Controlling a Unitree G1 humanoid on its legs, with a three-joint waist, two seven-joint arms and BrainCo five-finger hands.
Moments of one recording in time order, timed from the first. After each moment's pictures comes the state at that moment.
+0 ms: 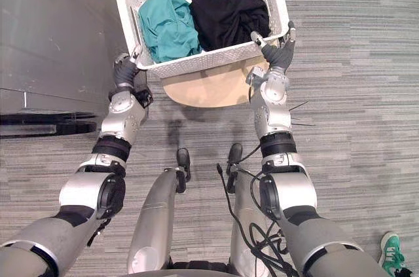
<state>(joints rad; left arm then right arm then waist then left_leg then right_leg) -0.90 0.13 0.17 0.87 -0.24 -0.09 0.31 -0.90 -0.12 -0.15 0.60 0.30 -0.09 -0.39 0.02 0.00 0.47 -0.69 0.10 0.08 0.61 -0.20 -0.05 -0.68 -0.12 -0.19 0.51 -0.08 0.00</state>
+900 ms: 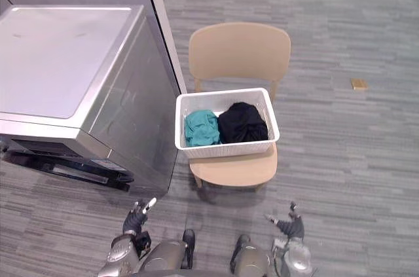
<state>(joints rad) 0.12 0.05 0.08 0.85 -0.20 -0.17 0.08 0.19 -0.06 -0.23 0.71 0.04 -0.15 -0.12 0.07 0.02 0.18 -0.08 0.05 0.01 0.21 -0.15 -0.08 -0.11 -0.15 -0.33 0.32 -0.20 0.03</state>
